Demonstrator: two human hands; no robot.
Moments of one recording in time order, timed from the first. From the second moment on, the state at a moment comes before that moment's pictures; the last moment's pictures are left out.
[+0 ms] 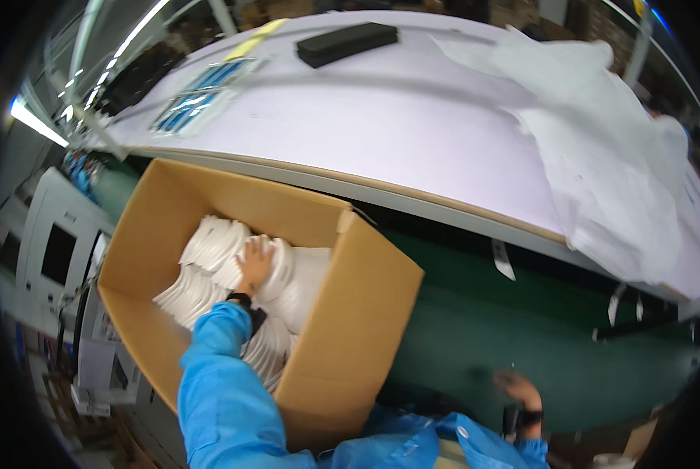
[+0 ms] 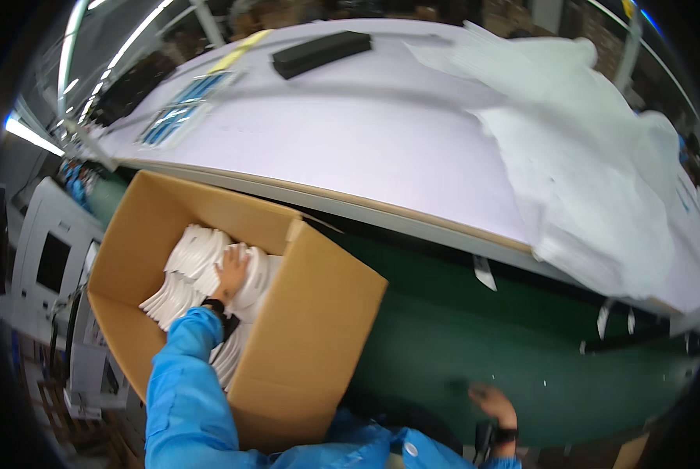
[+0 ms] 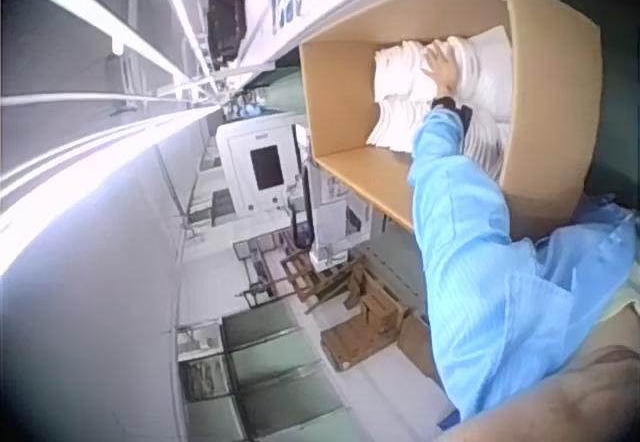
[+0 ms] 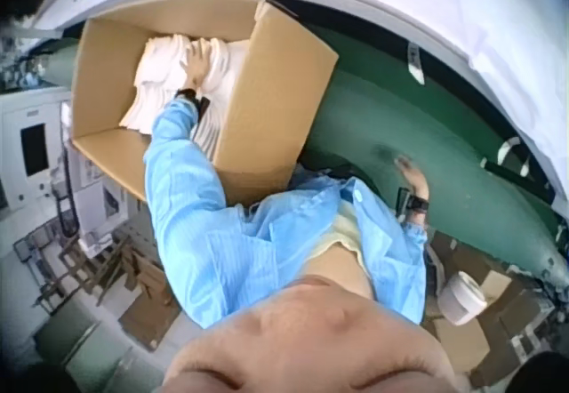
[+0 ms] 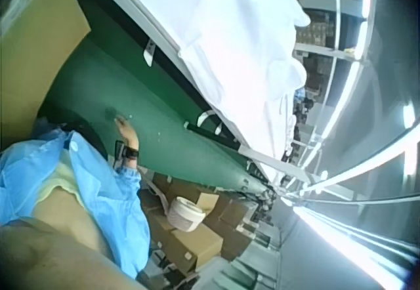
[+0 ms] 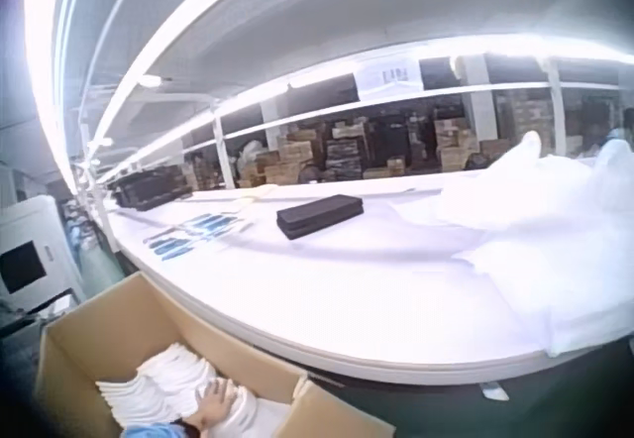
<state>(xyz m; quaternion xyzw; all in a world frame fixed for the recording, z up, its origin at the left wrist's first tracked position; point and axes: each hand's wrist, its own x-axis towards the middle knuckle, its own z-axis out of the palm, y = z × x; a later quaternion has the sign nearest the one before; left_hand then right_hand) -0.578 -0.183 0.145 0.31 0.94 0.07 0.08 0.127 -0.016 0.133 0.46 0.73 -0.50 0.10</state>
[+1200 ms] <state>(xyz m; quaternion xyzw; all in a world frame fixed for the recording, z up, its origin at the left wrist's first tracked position) -0.502 -0.223 0.162 0.33 0.91 0.24 -0.04 0.046 0.097 0.053 0.56 0.53 -0.55 -0.30</state>
